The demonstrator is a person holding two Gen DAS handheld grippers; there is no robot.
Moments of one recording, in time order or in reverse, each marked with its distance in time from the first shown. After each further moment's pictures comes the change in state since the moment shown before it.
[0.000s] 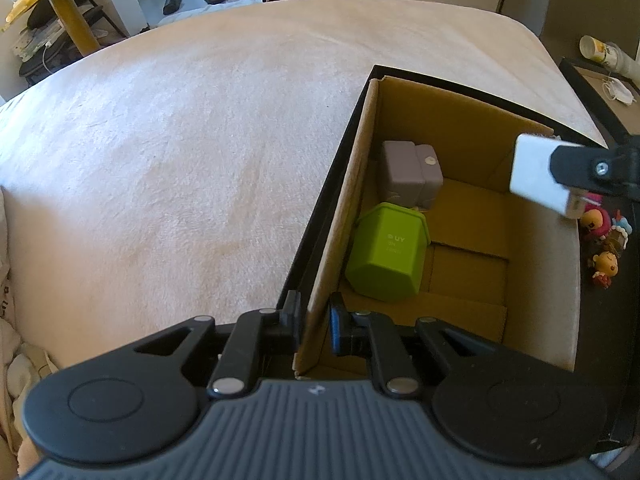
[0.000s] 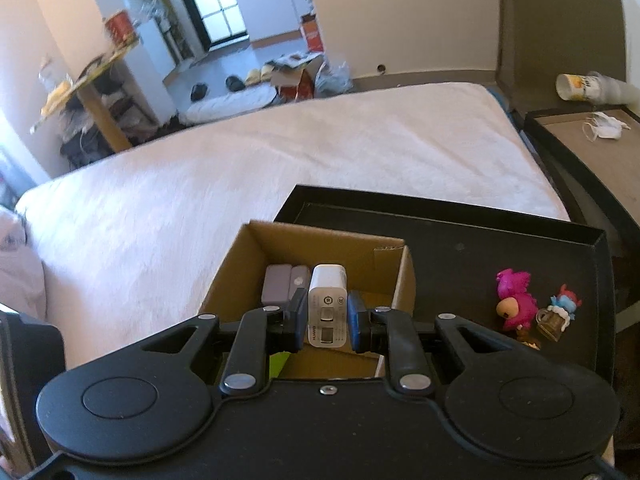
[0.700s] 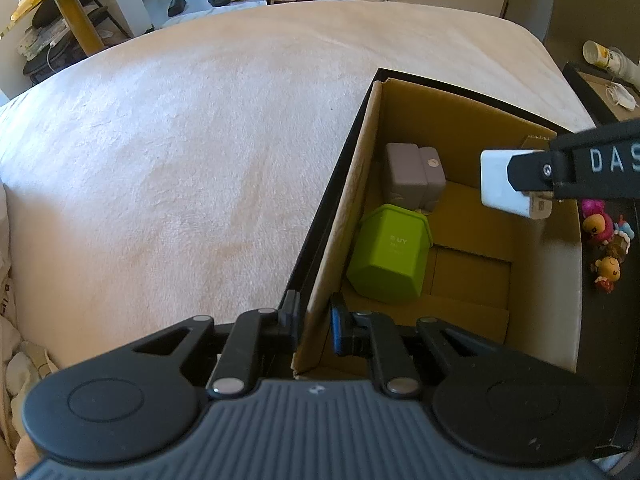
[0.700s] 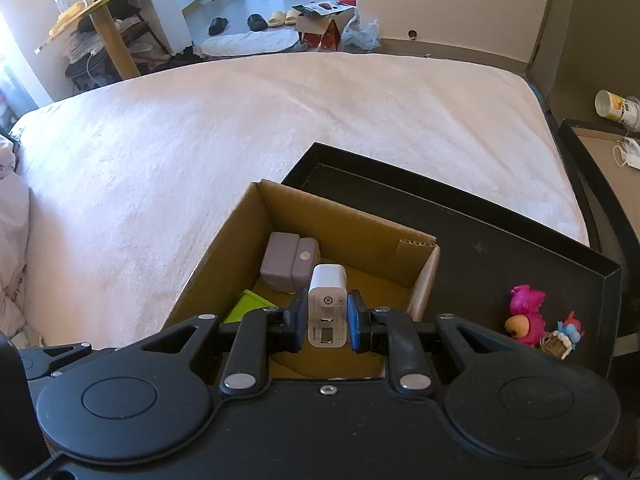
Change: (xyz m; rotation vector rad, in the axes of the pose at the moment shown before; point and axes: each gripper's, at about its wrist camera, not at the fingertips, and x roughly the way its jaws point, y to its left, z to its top) left arm 0.000 0.001 -0.001 -0.011 -0.012 0.006; right arm 0.028 0.024 0.016 -0.160 0.151 -0.019
